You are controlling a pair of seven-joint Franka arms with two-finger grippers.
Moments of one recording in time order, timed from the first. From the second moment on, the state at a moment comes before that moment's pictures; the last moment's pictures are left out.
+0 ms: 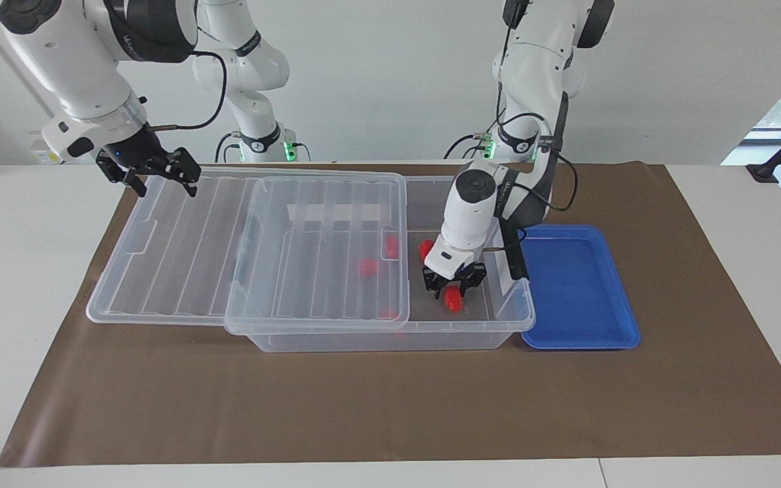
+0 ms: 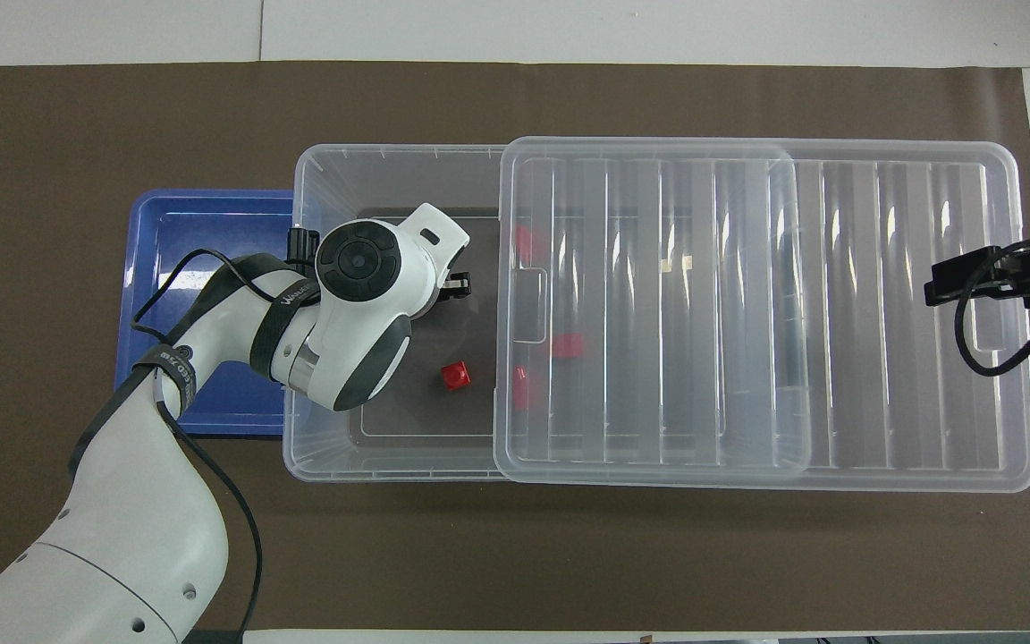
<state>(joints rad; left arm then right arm) -0.48 0.40 -0.08 -1.89 0.08 2.39 -0.65 0.03 -0.04 -0.08 -1.70 0.02 1.59 0.00</state>
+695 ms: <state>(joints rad) -0.48 0.27 -0.08 -1.87 0.08 2.32 -0.68 0.03 -0.04 -0.09 -1.71 0.02 1.61 0.00</state>
